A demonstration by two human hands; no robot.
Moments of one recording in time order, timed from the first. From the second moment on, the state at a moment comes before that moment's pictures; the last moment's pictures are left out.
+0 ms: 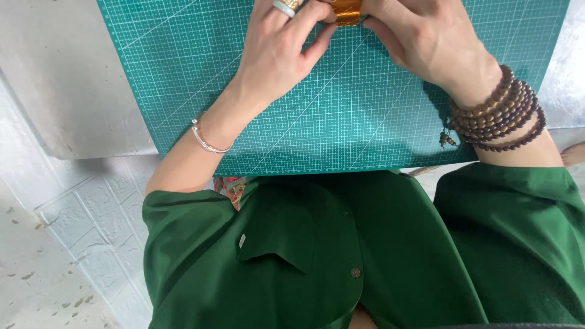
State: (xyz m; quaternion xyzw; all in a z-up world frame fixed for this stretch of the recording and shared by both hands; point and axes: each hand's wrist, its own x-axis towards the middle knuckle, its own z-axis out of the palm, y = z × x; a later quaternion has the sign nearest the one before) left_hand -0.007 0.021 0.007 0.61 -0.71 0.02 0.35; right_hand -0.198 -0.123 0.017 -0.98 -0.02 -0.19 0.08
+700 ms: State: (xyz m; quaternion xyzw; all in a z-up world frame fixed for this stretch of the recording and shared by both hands) left_hand -0.009 0.020 0.008 0.59 -0.72 0.02 0.37; right_hand -0.196 -0.121 0.020 -0.98 -0.03 -0.17 0.11
